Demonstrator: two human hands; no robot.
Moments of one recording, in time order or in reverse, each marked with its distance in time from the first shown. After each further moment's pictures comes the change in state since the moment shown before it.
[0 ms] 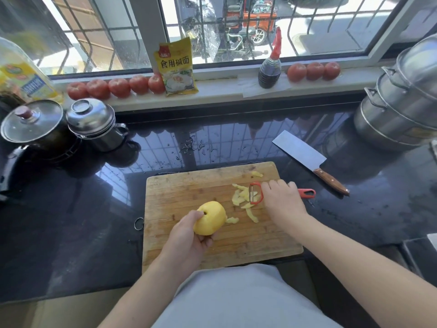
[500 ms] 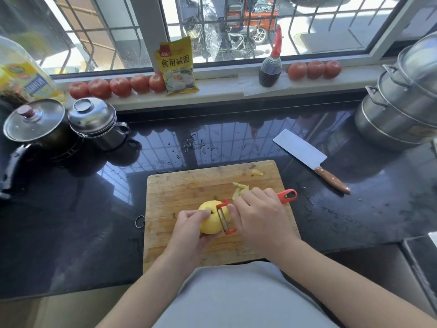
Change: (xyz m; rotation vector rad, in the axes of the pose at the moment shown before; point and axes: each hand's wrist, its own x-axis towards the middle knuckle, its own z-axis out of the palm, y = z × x) left_hand -0.003 -0.002 0.010 0.088 0.104 0.082; right_hand -0.055 -0.054 -0.045 0.261 0.682 -0.239
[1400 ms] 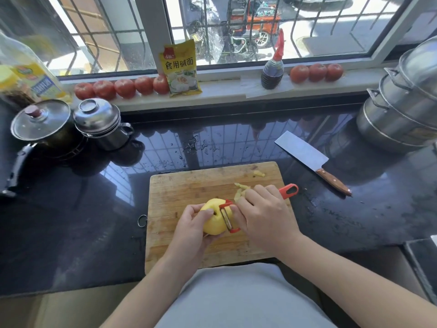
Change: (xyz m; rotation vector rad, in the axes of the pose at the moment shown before) left_hand -0.013 -0.001 -0.003 0.025 -0.124 0.122; right_hand 0.001 0.009 -0.002 -0.010 0.056 -0.086
